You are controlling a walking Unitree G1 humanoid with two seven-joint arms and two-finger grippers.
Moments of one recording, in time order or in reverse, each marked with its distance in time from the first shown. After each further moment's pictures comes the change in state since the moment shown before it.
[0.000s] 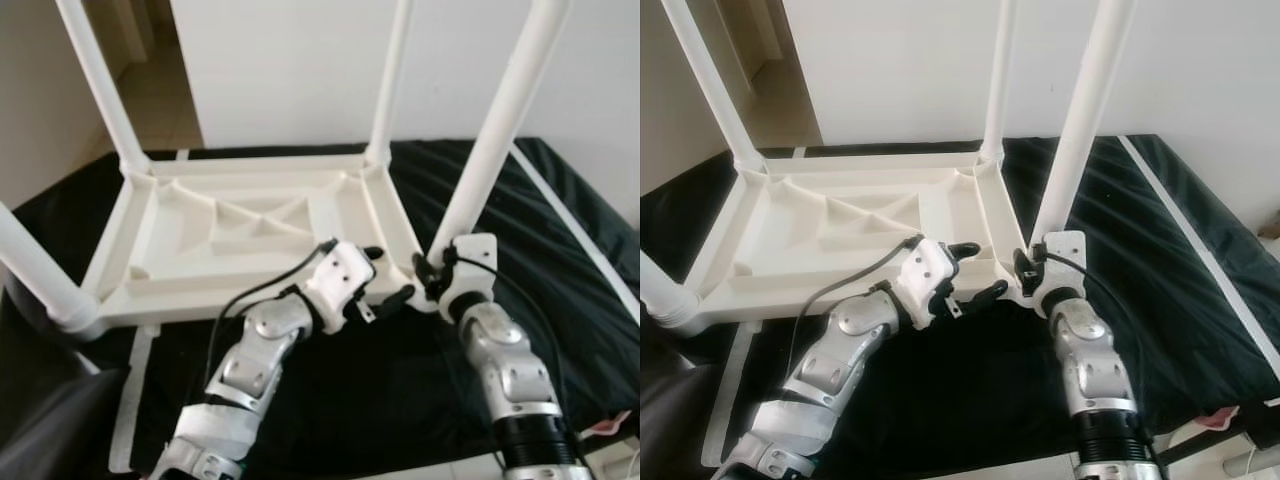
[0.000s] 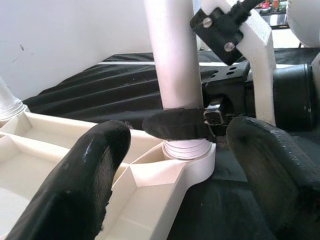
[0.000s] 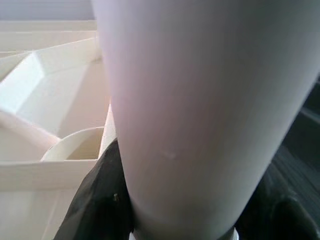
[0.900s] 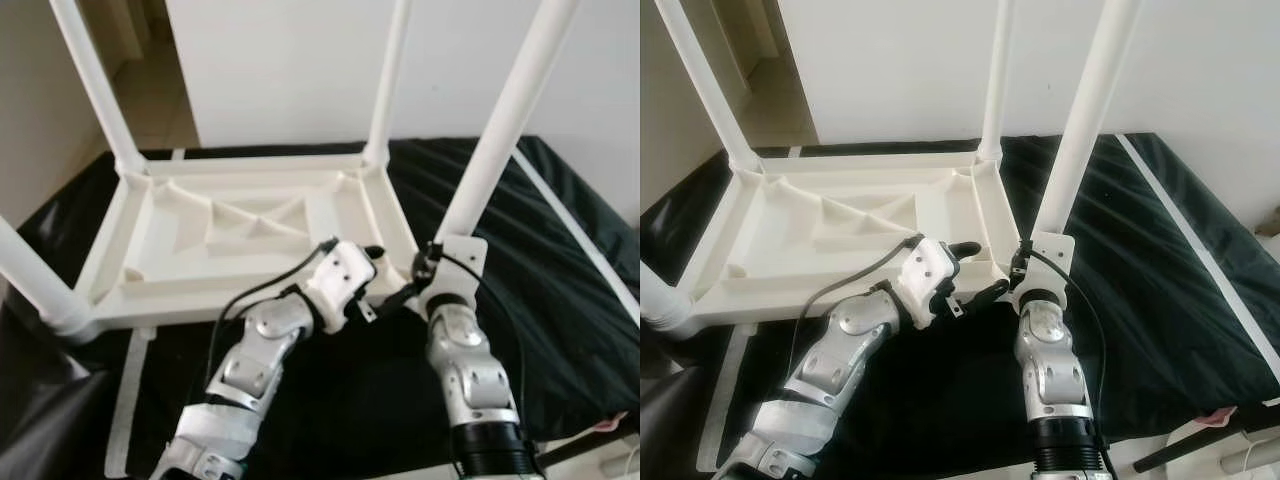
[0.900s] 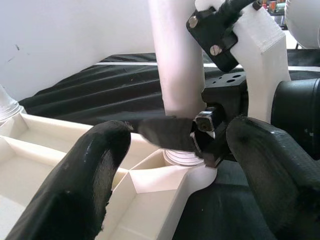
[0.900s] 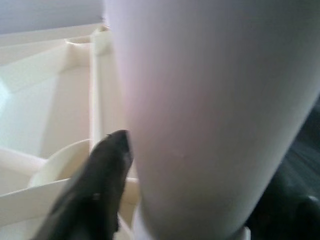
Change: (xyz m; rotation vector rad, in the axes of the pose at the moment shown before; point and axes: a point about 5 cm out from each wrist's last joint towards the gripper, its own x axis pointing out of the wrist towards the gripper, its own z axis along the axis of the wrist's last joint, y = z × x) left arm 0.001 0.000 0.001 -0.001 -0.004 0.001; right arm -0.008 0.028 0.005 0.117 -0.012 -0.137
